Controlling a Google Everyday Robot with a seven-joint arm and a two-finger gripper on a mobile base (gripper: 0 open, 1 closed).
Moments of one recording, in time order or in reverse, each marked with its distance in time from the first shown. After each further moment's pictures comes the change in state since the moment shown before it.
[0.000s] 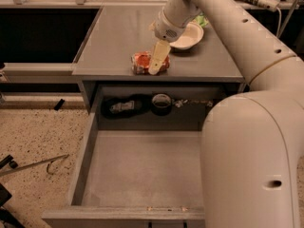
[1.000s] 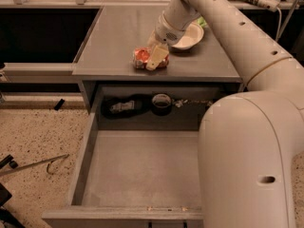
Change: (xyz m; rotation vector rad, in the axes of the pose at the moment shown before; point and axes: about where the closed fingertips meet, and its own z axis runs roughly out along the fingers) arm 0.009 0.004 0.010 -0.029 0.007 0.020
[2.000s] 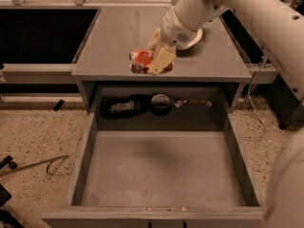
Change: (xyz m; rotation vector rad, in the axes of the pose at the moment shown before) arm -0.036 0.078 -0.060 -0.026 -0.111 -0.098
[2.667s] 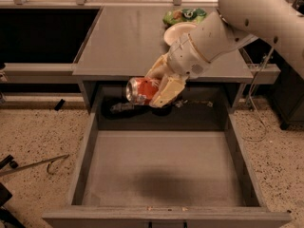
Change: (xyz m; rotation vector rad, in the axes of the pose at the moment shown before) arm -0.016 0.110 -0.011 -0.080 -0.168 -0.040
